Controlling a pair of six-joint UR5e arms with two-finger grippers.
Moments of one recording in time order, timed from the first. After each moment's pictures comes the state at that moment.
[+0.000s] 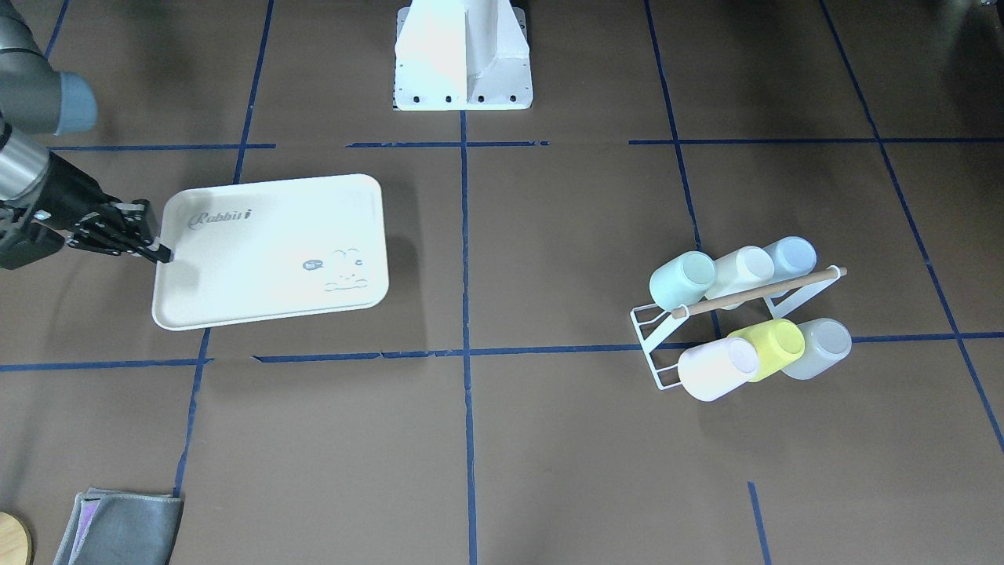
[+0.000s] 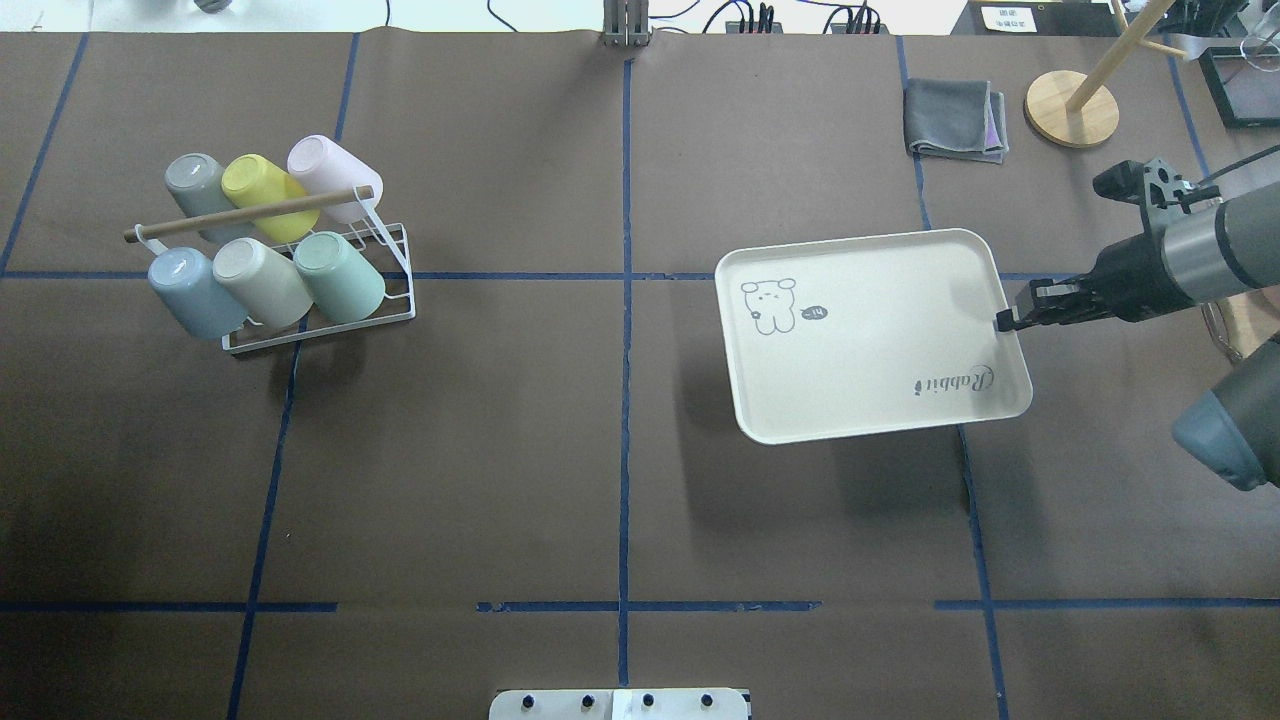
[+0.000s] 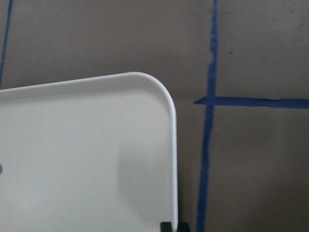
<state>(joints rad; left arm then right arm) -1.52 -1.52 -1.57 -1.58 -2.35 0.15 0.95 -1.48 1.70 -0.77 2.33 1.01</state>
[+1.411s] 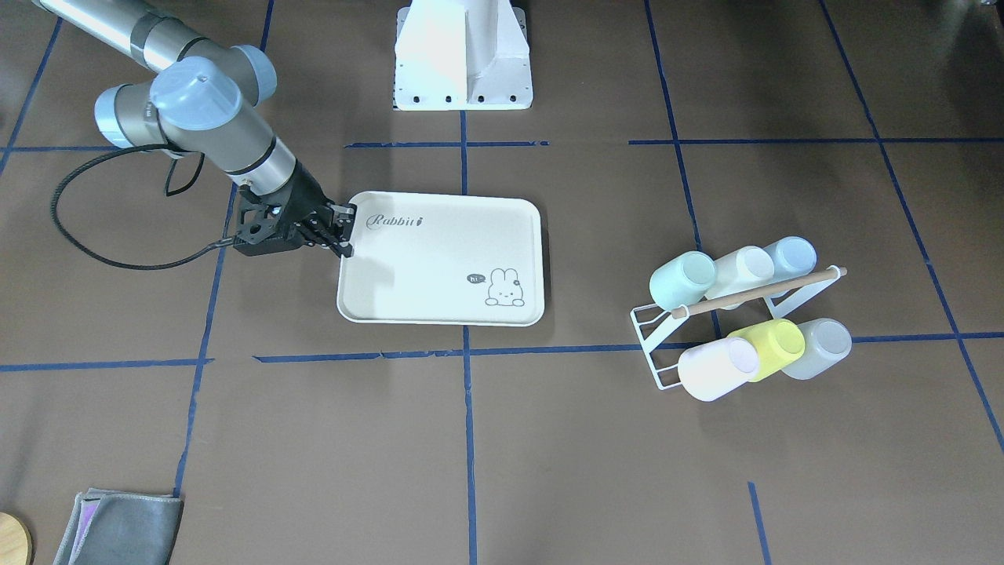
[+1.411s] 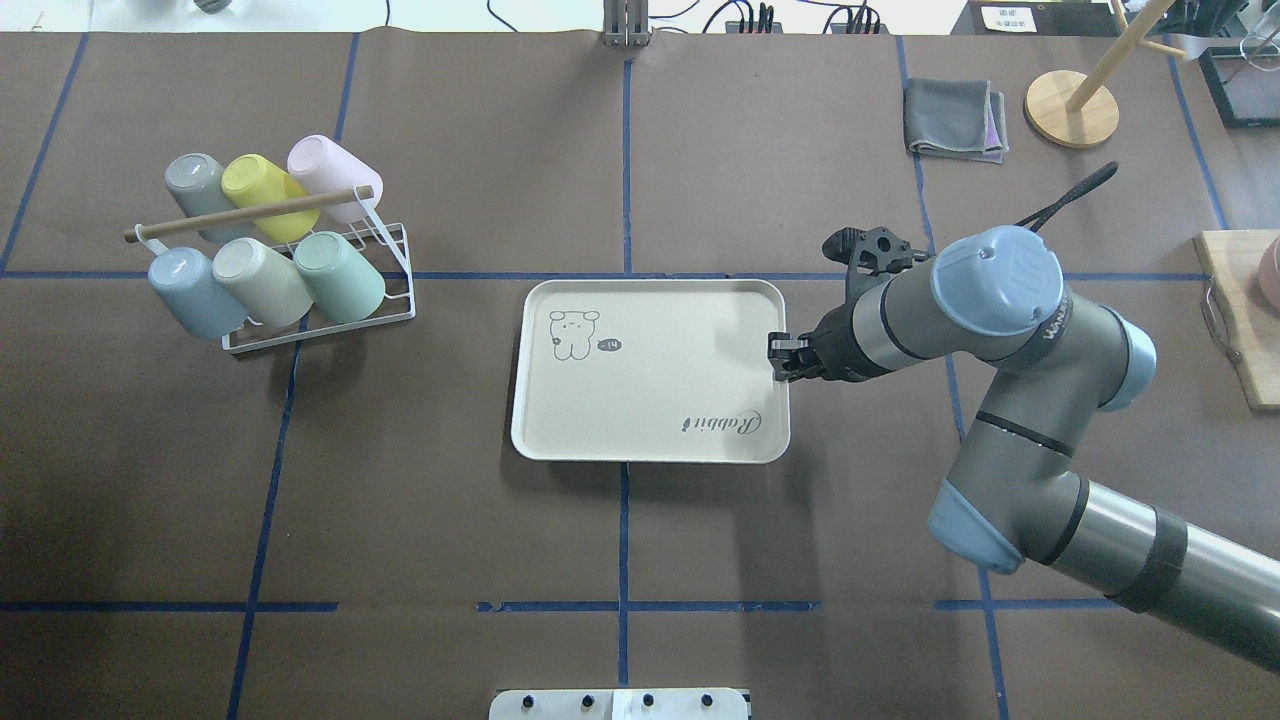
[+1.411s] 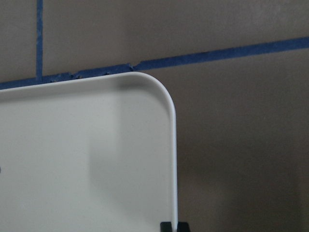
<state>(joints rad) -1.51 -1.52 -1.55 -1.58 -2.35 0.15 0.59 -1.22 1.71 -1.02 1.96 1.34</state>
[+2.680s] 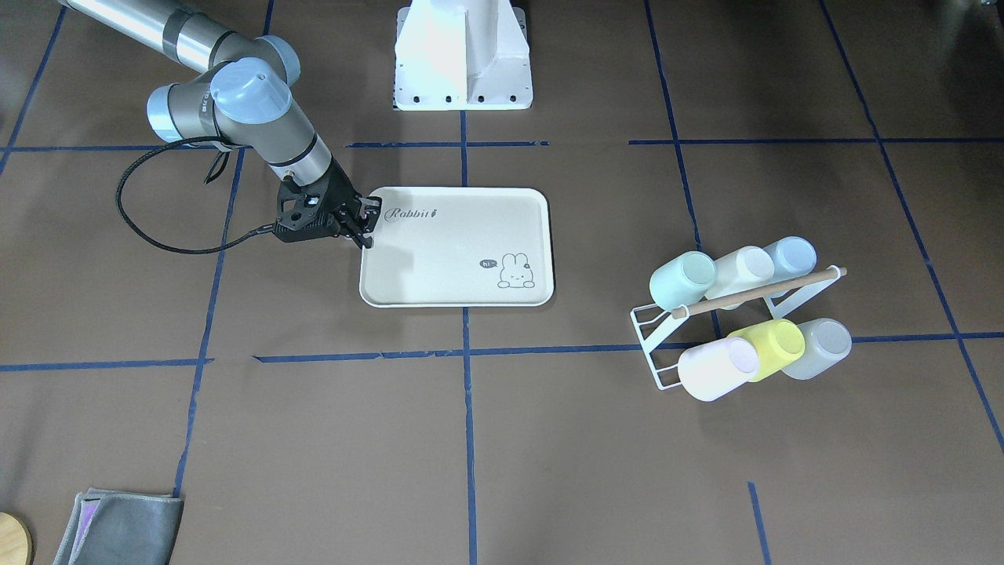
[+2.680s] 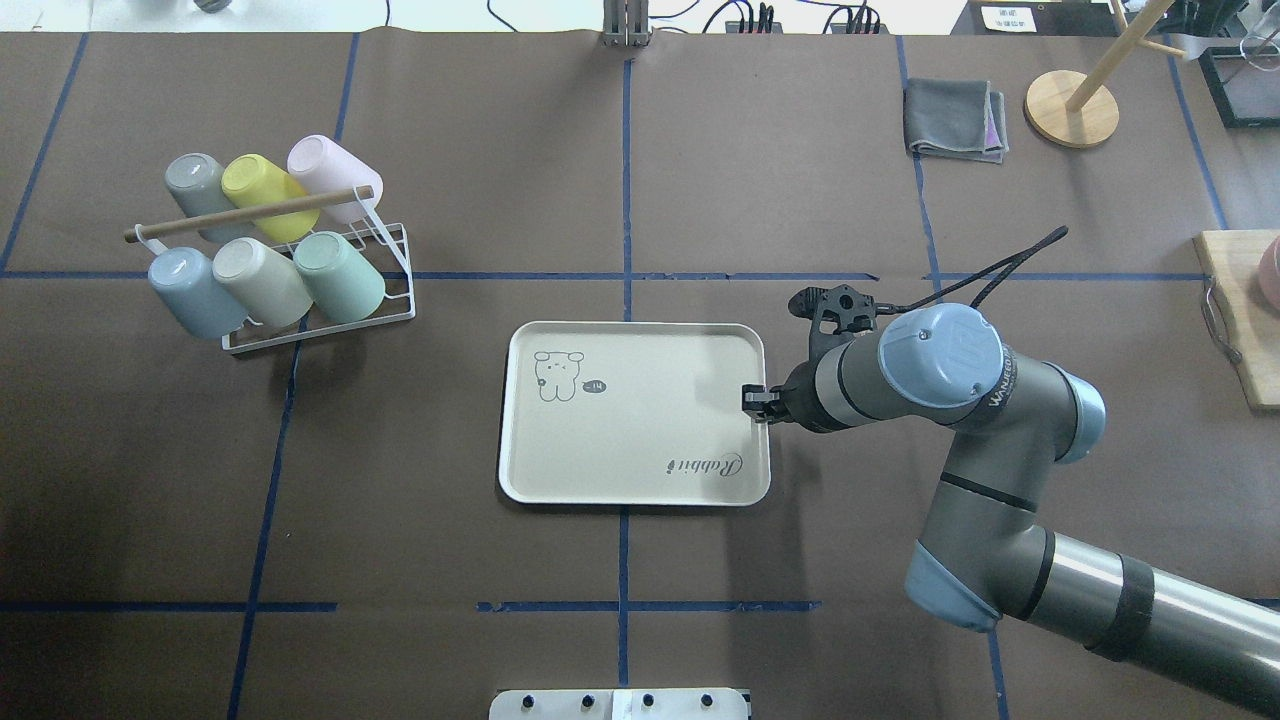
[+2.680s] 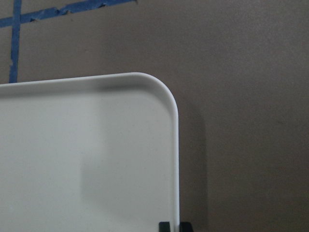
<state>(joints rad) -1.51 -1.52 -1.55 -1.58 -2.35 0.15 0.50 -1.22 1.68 -1.02 1.86 1.34</state>
